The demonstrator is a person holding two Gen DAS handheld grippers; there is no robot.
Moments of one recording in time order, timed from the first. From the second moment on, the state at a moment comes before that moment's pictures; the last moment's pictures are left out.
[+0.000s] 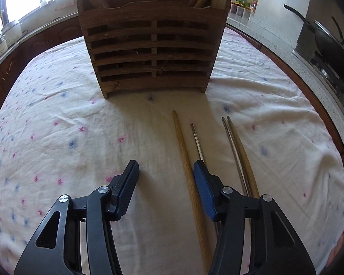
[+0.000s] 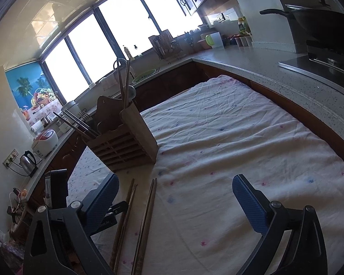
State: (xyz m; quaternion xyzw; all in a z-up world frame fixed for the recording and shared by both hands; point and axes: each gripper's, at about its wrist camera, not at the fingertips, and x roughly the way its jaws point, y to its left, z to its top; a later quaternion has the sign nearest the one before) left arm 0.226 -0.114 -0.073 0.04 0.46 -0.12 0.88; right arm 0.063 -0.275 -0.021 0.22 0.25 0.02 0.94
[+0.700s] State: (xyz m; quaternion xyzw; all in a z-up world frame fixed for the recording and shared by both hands) left arm 0.185 -0.039 -0.066 -0.02 0.48 -0.12 0.87; right arm 0.139 -0.202 -0.074 0.11 0.40 0.08 0.91
